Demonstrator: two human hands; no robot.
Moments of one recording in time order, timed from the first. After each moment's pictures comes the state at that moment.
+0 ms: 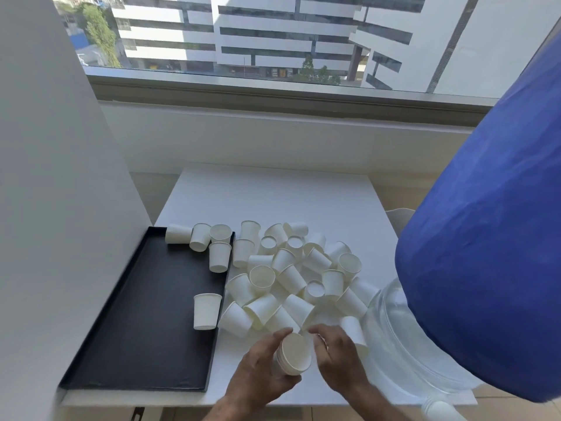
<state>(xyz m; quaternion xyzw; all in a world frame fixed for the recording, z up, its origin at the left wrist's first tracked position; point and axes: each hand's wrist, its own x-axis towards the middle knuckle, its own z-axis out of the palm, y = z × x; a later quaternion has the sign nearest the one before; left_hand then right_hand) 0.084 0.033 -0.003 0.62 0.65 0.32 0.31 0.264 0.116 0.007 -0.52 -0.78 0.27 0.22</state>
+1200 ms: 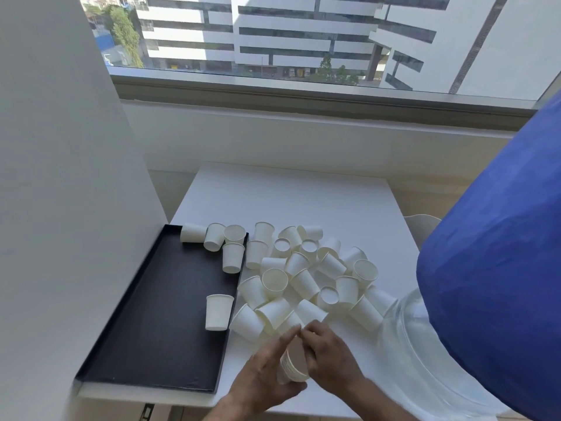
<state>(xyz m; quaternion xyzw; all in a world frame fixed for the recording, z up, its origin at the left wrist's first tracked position) 0.071 0.036 -0.004 0.63 0.64 0.31 0.32 0.231 0.124 0.022 -0.39 -0.88 0.24 0.13</state>
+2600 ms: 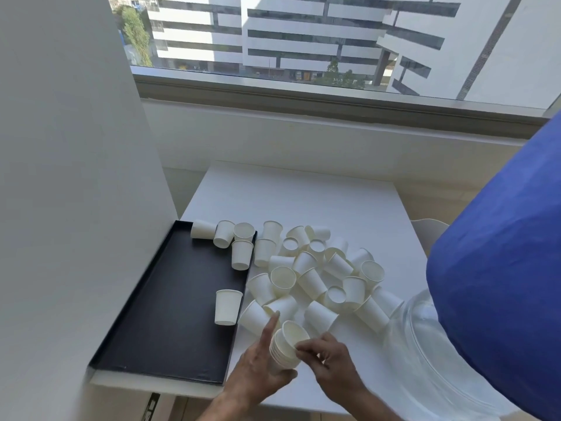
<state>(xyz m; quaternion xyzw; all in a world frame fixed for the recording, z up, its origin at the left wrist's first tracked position) 0.050 0.020 -0.010 0.53 0.72 0.27 0.36 0.228 0.099 0.010 -0.41 -0.77 0.42 0.25</state>
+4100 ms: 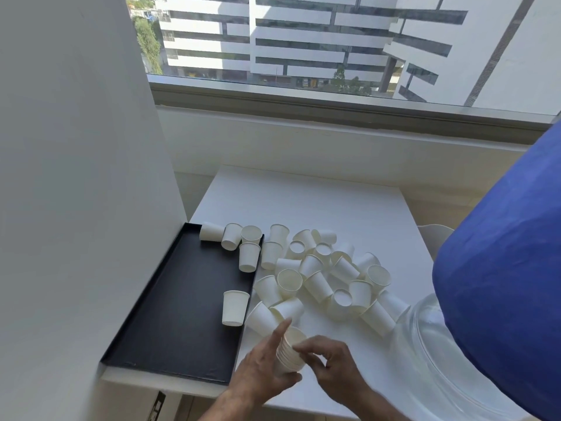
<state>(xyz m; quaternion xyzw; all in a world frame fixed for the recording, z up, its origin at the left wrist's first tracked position) 0.048 0.016 -0.005 0.56 0.72 0.26 0.32 0.218 0.094 0.025 -0.35 -0.79 0.41 0.28</state>
